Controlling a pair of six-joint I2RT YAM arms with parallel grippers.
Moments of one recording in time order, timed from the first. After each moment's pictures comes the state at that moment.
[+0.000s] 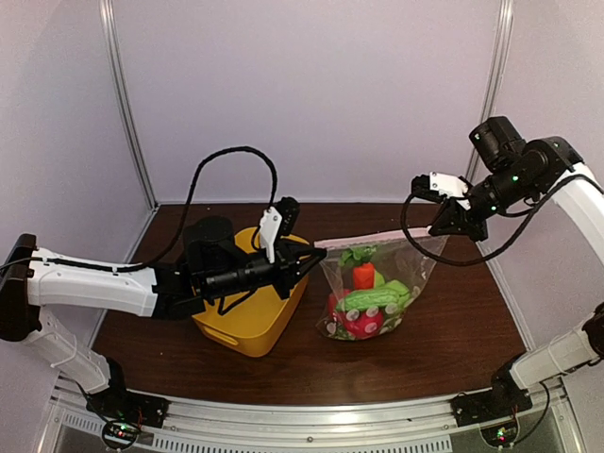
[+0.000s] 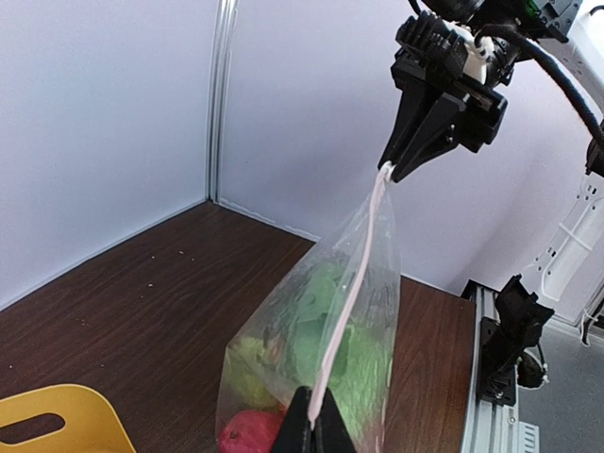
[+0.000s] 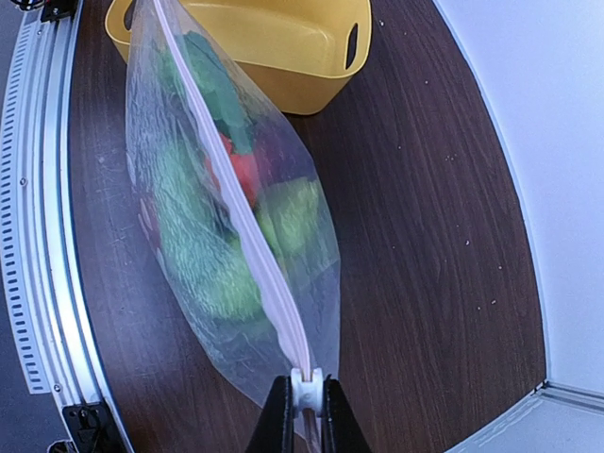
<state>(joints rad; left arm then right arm) -1.09 1.44 0.88 0.50 0.05 -0.15 0.43 1.32 1.64 -1.31 -0.30 -0.87</state>
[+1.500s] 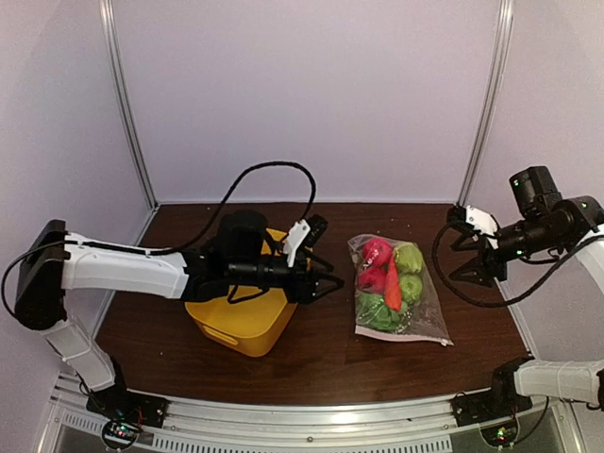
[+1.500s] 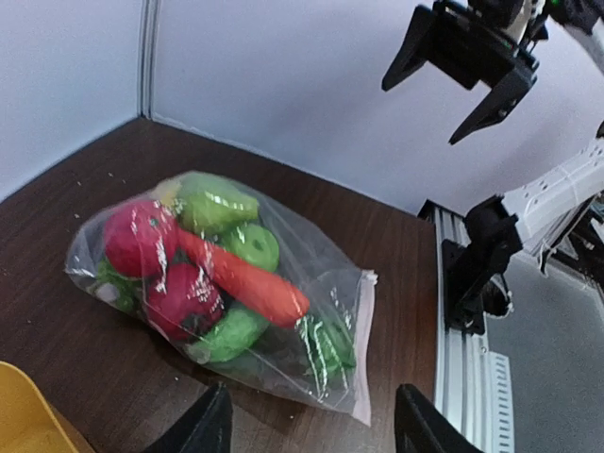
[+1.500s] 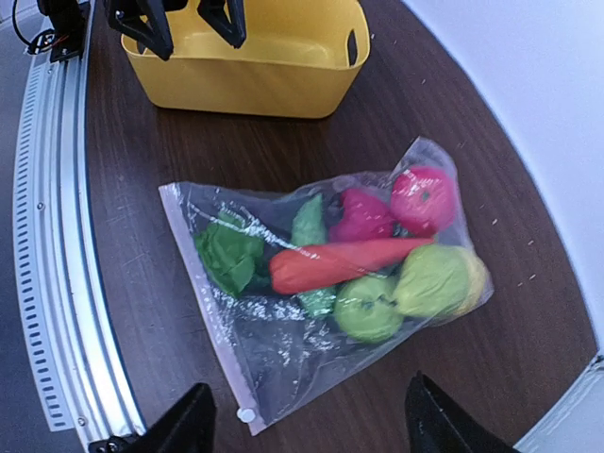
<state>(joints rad) -0.99 1.67 1.02 0.34 0.38 -0.17 0.22 1.00 1.17 -1.16 -0.53 -0.88</state>
